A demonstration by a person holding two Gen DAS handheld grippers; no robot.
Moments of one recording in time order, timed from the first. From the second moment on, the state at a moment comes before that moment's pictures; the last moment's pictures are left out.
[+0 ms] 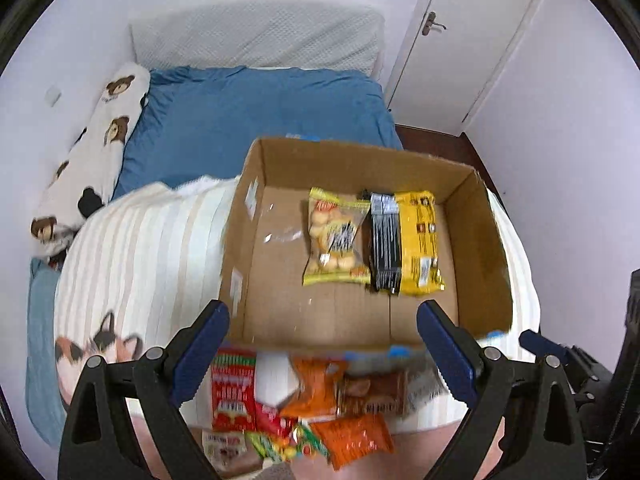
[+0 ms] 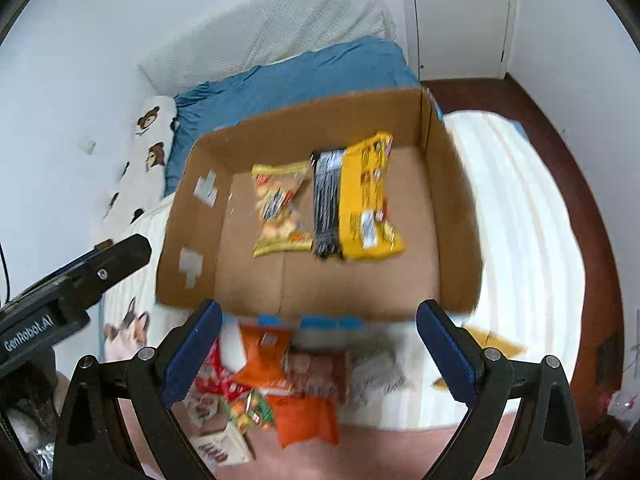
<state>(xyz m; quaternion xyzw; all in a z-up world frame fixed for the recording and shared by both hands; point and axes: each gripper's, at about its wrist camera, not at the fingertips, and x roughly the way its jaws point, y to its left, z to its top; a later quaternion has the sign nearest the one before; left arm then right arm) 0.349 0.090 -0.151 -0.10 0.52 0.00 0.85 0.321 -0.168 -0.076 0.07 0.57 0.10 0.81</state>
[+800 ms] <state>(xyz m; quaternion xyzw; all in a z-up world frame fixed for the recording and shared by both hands) 0.164 0.104 -0.356 0.06 0.70 -0.04 0.71 0.199 -0.160 -0.247 0.16 0.71 0.10 0.68</state>
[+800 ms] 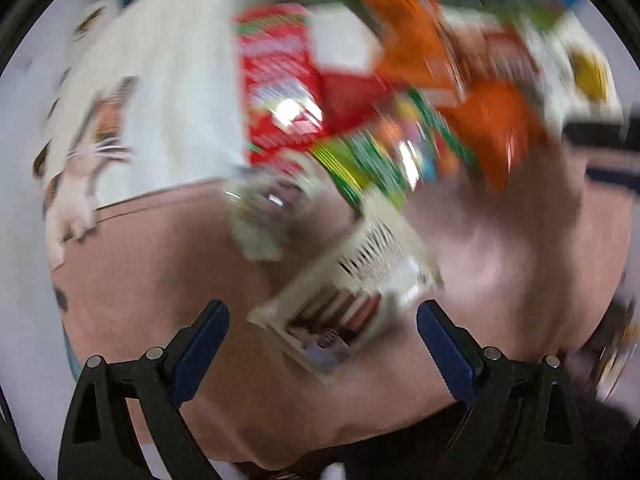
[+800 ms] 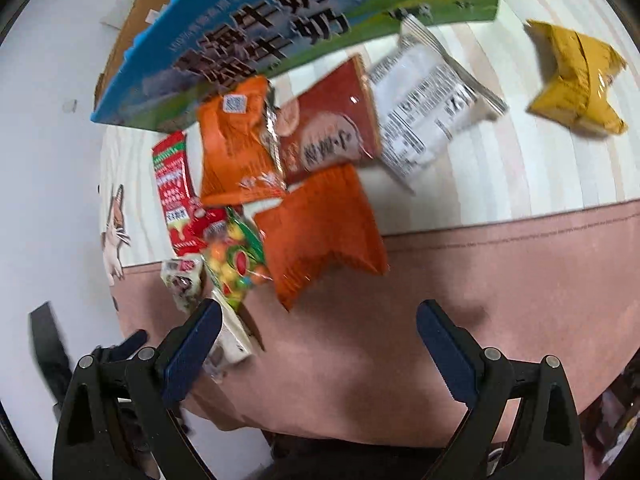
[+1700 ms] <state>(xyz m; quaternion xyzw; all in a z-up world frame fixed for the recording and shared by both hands) 0.135 0.140 -0.395 -0.17 0.69 0.02 0.71 0.219 -0.116 -0.292 0.05 0.75 0.14 0.64</state>
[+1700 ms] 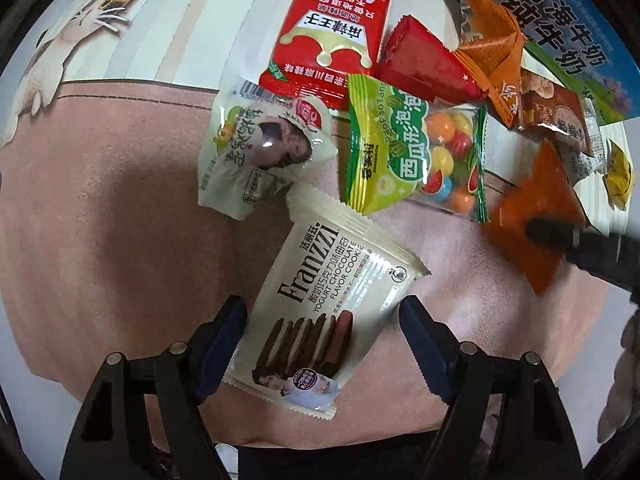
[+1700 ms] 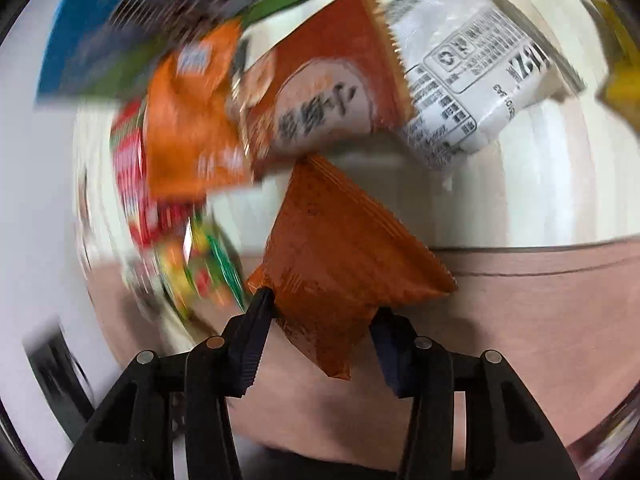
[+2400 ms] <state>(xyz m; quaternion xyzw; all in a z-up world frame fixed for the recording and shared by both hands) 0.160 0.075 -0.380 -0.06 0.70 -0.03 0.71 0.201 -0.113 -0.287 0.03 0.72 0.10 0.69</state>
